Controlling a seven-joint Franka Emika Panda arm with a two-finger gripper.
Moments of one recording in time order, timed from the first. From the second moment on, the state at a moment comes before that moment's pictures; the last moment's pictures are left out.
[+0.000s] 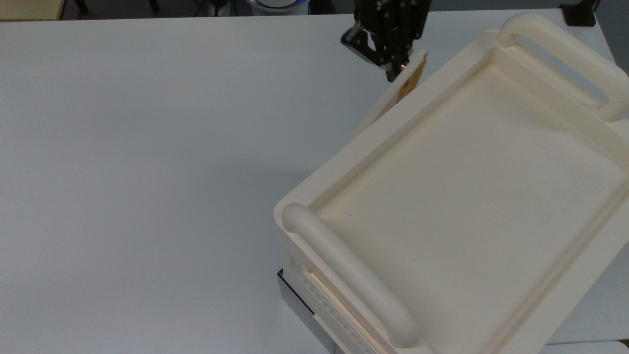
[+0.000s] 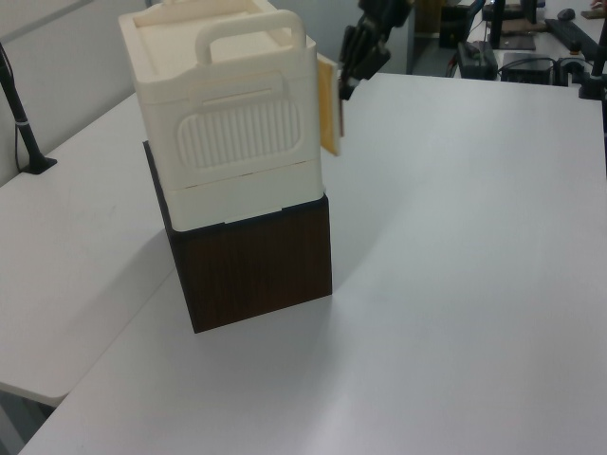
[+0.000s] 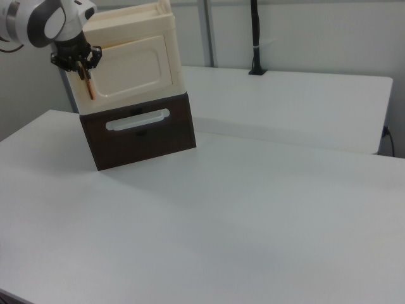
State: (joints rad) arm 0.02 0.13 0.25 -1.52 0.21 2.10 -0.49
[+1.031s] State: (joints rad) arm -0.31 0.07 0.24 -1.54 0.21 1.82 -0.60
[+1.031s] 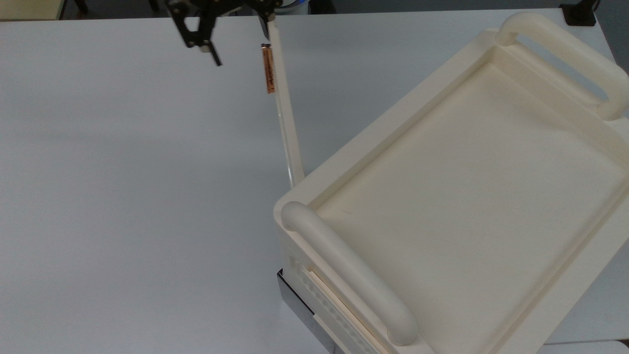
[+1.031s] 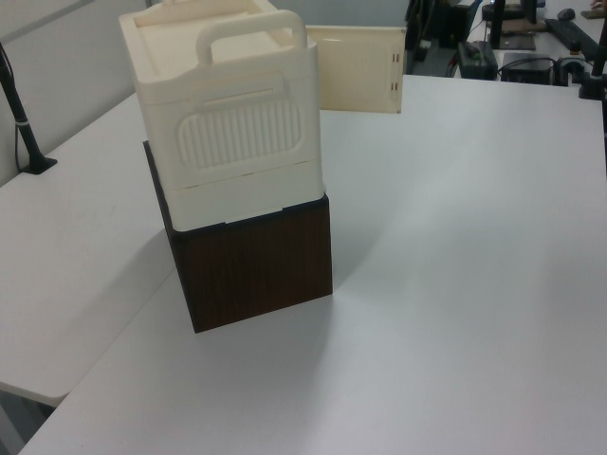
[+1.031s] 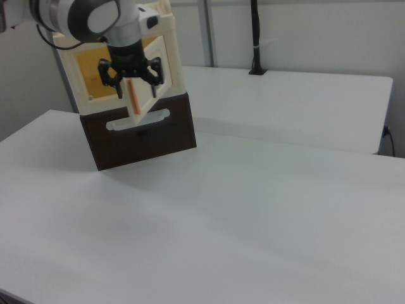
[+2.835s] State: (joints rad) arm -0.44 0.18 0.23 -1.53 0.21 2.25 -0.57
